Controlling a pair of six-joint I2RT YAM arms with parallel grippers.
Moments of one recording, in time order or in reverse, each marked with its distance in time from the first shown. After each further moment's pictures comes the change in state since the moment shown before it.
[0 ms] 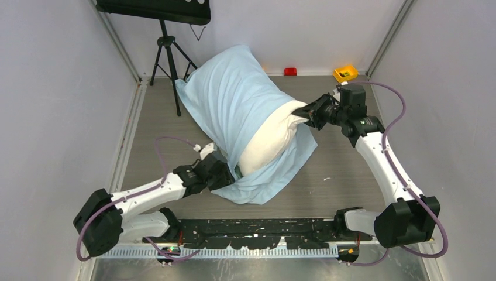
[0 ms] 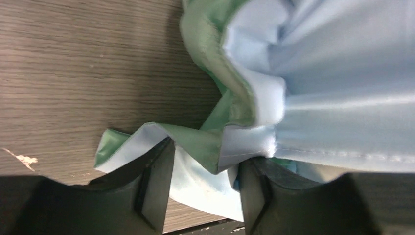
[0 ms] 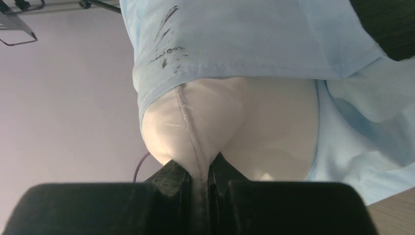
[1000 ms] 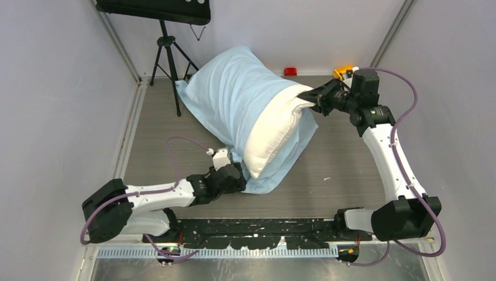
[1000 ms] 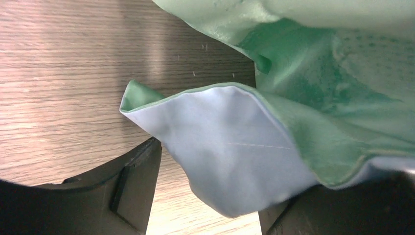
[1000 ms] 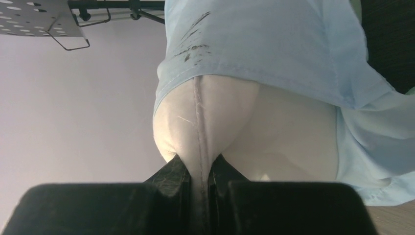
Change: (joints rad) left arm -0.231 0.128 -0.054 0.279 -0.233 0.043; right arm -0.057 0.045 0.161 0.016 -0.077 0.096
